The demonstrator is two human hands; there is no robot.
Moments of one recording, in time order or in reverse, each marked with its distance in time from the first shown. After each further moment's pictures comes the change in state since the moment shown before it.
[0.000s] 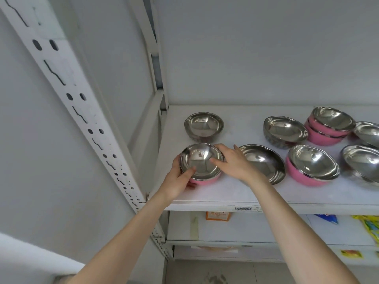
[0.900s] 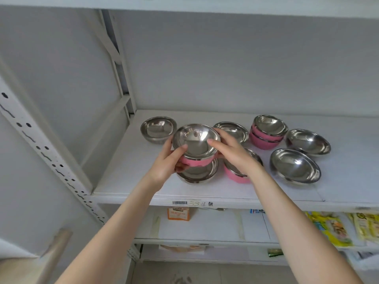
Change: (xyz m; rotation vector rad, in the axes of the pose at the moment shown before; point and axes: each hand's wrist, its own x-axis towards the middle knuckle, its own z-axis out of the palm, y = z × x) left_hand -0.030 0.095 0.142 -0.198 -0.053 0.138; right_hand -0.082 0.075 -0.140 0.780 0.058 0.016
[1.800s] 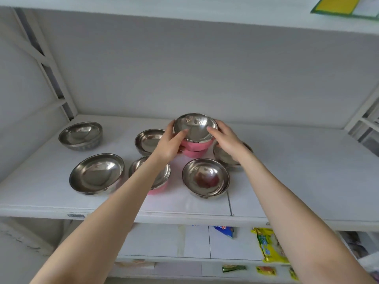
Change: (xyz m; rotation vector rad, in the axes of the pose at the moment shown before) left_hand 0.124 0.003 0.274 0.181 0.135 0.111; right_hand 0.016 0.058 -0.278 -0.132 0.123 0.010
